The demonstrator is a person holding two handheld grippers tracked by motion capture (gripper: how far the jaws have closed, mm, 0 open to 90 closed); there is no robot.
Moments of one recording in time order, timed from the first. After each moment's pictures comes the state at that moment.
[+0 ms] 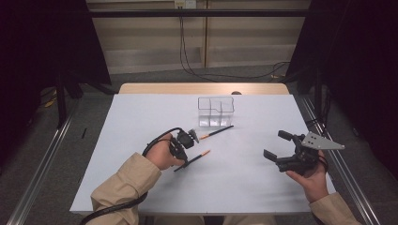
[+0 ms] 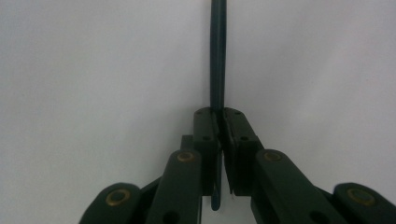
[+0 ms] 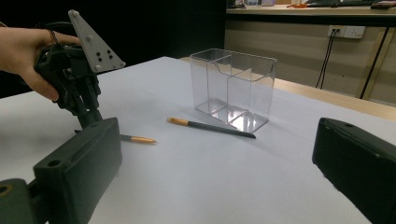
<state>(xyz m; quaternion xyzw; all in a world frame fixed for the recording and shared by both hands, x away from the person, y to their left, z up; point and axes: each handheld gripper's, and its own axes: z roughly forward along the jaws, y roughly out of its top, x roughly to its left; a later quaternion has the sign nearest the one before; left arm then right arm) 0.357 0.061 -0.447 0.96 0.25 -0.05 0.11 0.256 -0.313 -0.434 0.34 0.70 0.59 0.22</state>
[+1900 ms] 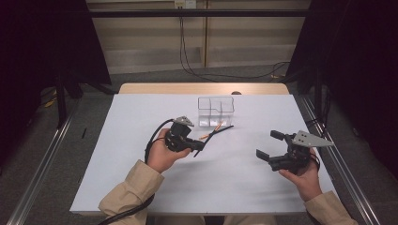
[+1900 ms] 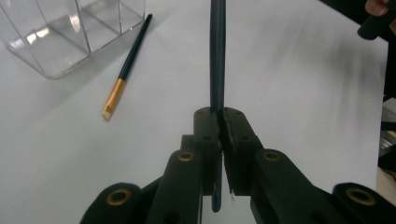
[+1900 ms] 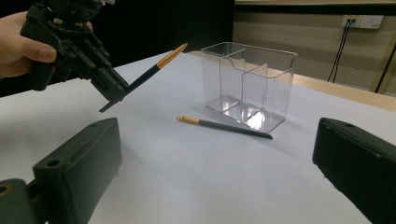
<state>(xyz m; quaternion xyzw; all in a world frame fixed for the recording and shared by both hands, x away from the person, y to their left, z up) 0.352 0.073 -0.416 0.87 0.27 -0.03 0.42 0.264 -0.295 -0.436 0.34 0.71 0.58 0.20</state>
